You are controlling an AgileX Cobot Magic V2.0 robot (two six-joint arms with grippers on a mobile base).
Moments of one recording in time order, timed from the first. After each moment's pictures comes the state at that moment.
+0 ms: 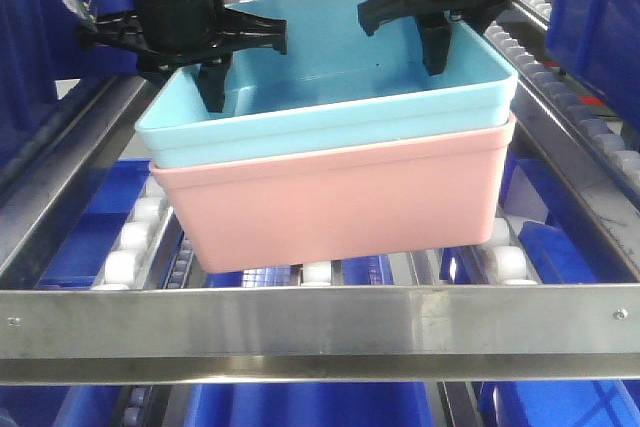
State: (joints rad) left arm -0.59 1.93 -1.56 0.38 0.71 -0.73; right arm 0.52 1.95 -1.72 -0.45 0.86 0.39
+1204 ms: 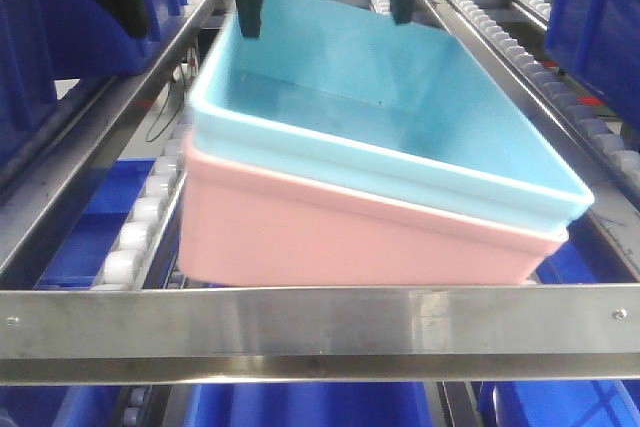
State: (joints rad) left arm -0.59 1.84 -1.71 0.33 0.92 -0.65; right arm 0.54 1.80 -1.72 -0.39 0.93 0.39
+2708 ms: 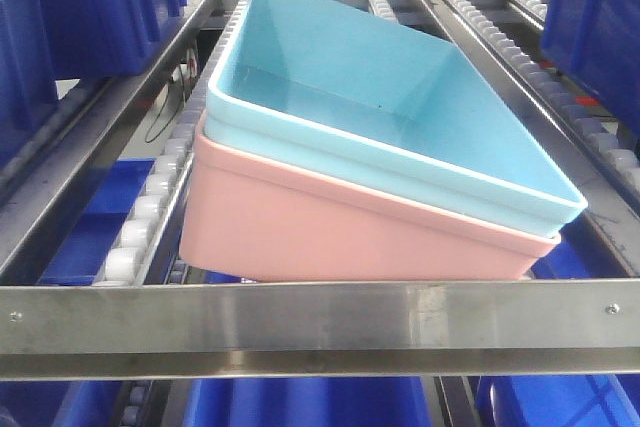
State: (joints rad) left arm -0.86 0.99 -0.80 0.52 0.37 -0.56; right arm 0.54 0.77 -0.67 -0.40 0.30 0.39
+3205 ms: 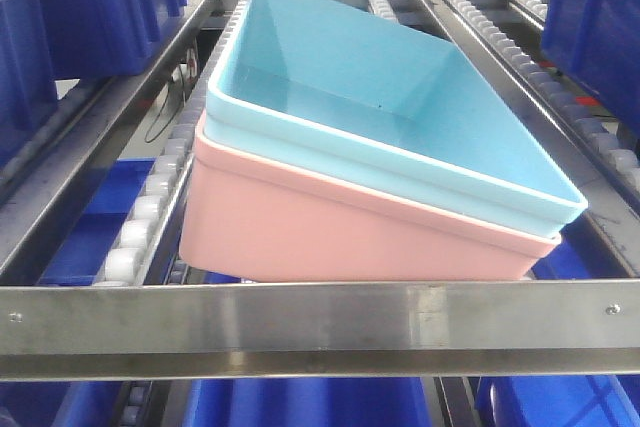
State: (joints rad) left arm -0.86 0.88 -0.65 0.53 0.30 -0.56; right arm 0.54 0.44 -0.39 -0.40 0.26 0.39
